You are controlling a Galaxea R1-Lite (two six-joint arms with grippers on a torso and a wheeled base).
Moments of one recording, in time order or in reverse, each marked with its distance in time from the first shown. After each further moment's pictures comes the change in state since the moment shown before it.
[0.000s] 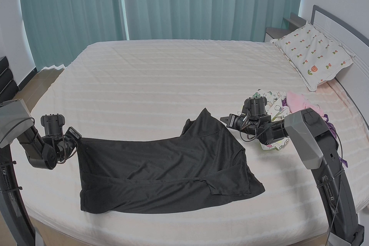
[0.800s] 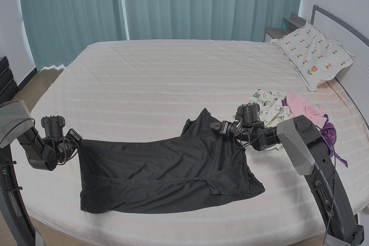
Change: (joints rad) left arm -0.001 0.003 0.014 -0.002 -0.015 0.001; right arm 0.033 0.074 -0.064 0.018 0.040 0.031
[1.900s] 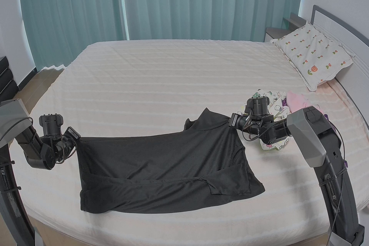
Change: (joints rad) left arm 0.009 -0.018 0.000 0.000 0.001 0.007; right arm -0.051 -0.099 0.114 -0.039 -0.035 0.005
